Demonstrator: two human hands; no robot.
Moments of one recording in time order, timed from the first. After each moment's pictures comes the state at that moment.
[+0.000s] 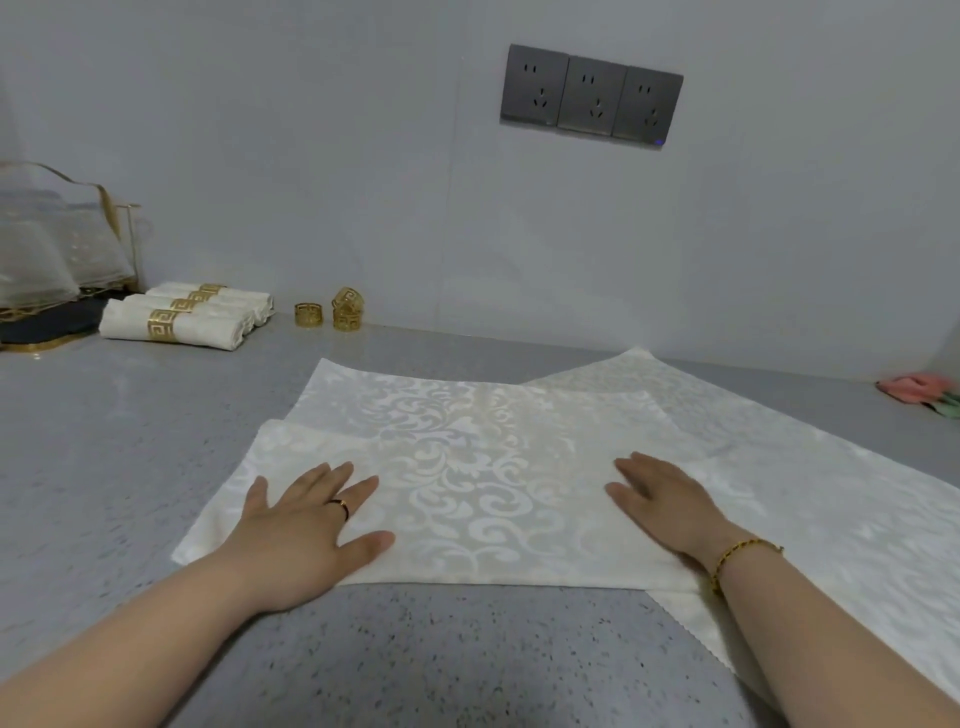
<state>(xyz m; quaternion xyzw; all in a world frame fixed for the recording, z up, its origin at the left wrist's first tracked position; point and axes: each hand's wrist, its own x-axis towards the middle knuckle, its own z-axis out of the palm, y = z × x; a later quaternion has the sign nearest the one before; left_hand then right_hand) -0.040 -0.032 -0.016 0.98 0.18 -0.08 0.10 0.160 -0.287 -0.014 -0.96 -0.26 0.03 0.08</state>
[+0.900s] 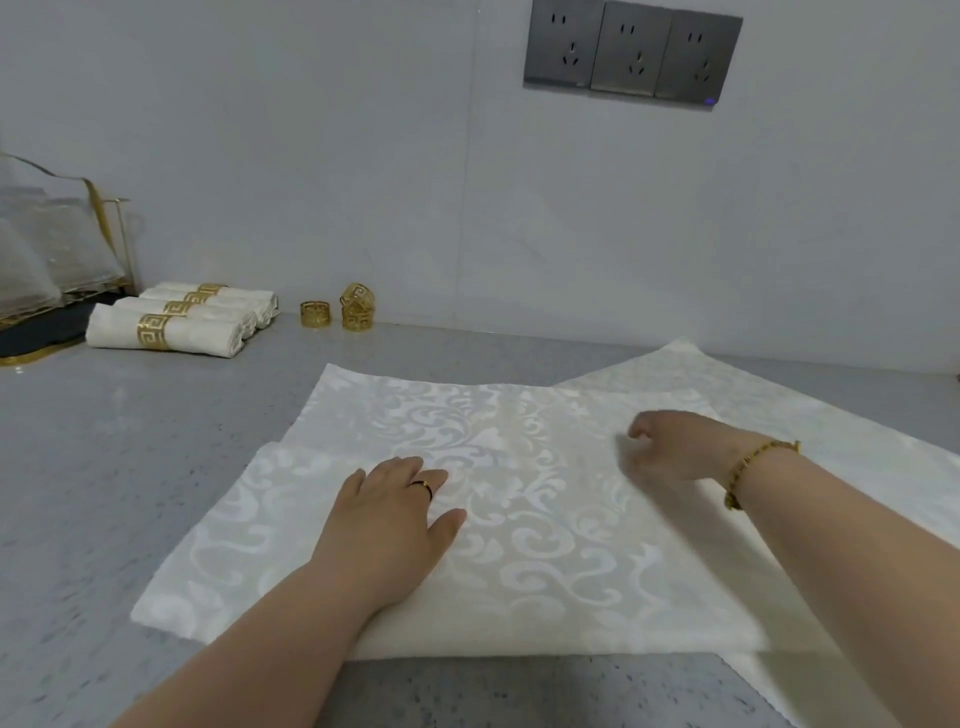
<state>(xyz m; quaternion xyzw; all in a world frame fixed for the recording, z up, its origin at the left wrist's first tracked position) 0.035 -0.037 -0.029 0.98 0.18 0.05 0.09 0.220 -0.219 0.026 -0.97 -0.23 0.09 -0.02</state>
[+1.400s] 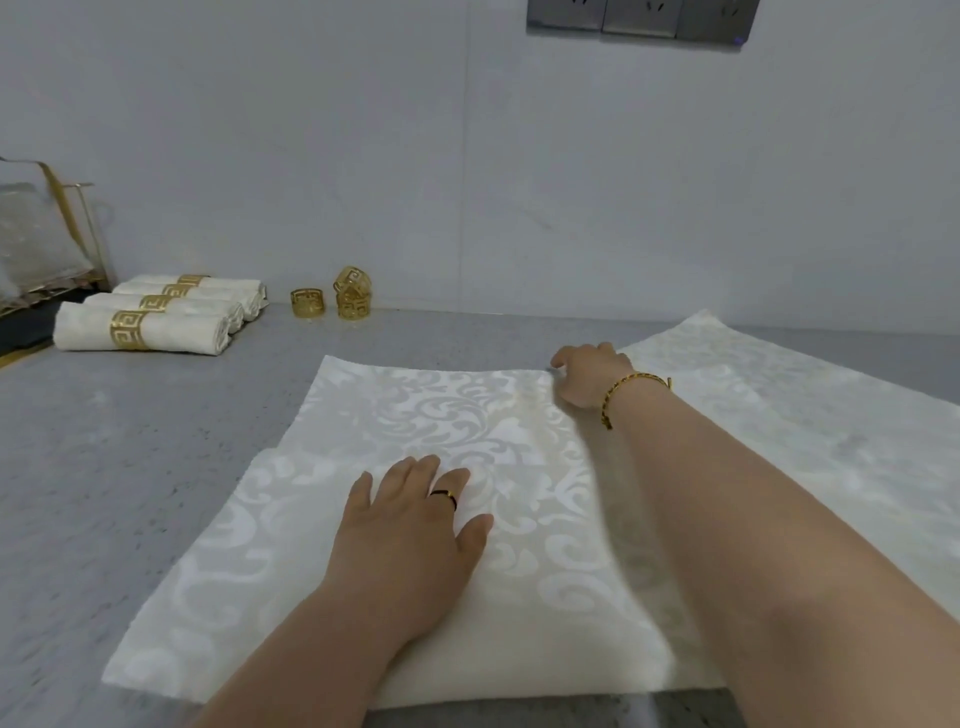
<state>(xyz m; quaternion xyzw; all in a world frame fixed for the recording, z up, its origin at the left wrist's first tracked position) 0.042 -0.033 -0.030 0.98 0.18 0.01 0.04 0.269 -0.110 0.001 -0.96 -0.27 -0.02 0.01</state>
